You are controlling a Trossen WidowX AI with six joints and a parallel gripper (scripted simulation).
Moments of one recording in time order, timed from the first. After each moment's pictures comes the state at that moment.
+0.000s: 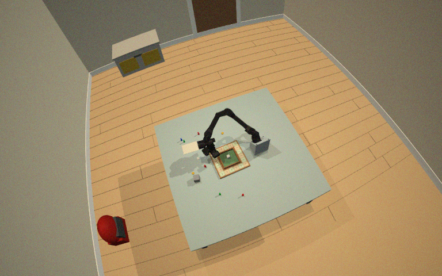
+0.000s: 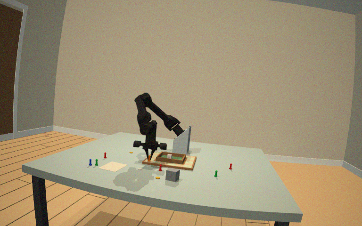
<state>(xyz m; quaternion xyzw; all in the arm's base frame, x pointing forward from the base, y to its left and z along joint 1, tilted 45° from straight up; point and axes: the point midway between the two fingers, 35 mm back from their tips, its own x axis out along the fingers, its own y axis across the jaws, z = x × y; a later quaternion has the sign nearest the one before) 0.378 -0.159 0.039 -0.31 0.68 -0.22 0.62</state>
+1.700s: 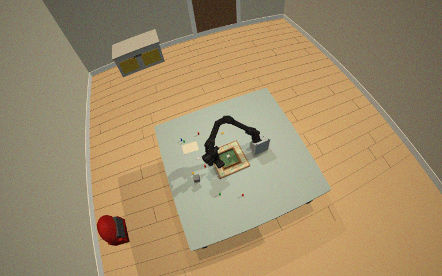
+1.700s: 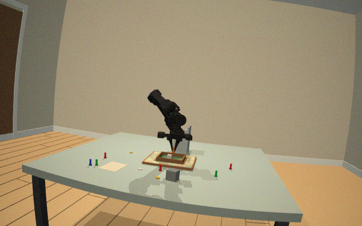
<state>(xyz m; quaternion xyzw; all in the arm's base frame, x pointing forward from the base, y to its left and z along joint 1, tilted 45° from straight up) 0.397 -0.013 -0.007 -0.31 0.68 -0.22 0.63</state>
